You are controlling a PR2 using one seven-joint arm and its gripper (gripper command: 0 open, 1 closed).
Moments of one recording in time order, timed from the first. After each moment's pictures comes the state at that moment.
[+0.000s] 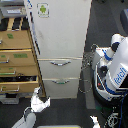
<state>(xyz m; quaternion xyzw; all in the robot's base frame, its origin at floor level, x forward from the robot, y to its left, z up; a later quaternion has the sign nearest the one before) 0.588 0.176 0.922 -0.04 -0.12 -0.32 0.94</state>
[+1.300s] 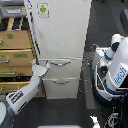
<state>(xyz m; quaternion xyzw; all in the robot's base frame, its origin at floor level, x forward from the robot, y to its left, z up) 0.805 0.236 0.999 0.01 -0.02 -0.04 1.00</state>
